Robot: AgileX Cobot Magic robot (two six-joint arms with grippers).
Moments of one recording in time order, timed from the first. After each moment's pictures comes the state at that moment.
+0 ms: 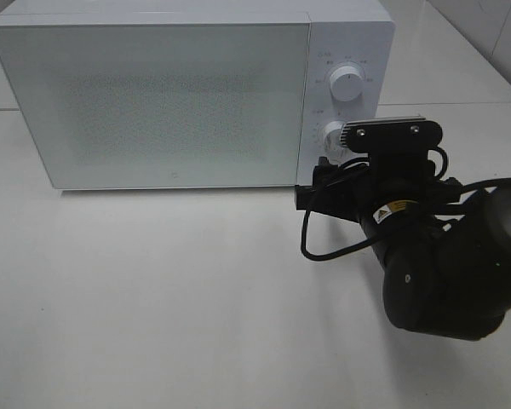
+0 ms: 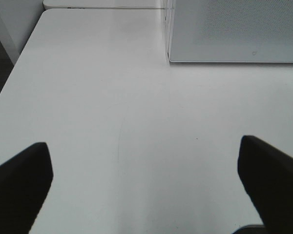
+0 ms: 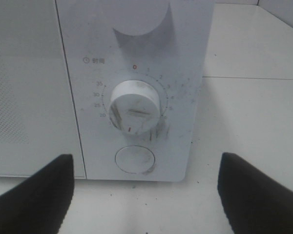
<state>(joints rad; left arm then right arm) 0.07 0.00 -0.52 -0.07 1.08 0.06 0.75 1.95 -0.57 0.81 -1.21 -0.26</state>
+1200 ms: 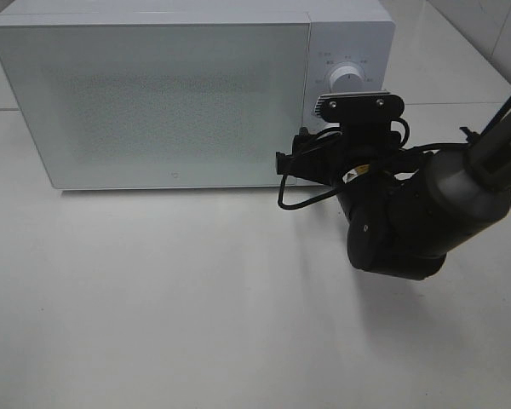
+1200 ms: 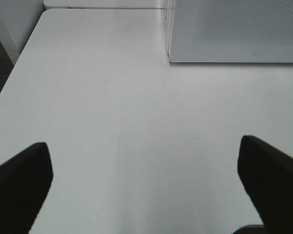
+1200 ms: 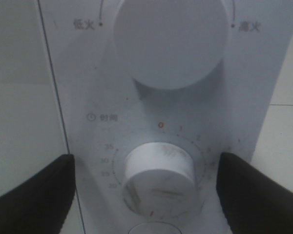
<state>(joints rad) 0.07 0.00 -0.52 -0.07 1.08 0.06 0.63 2.08 -0.79 0.68 -1.17 -0.26</state>
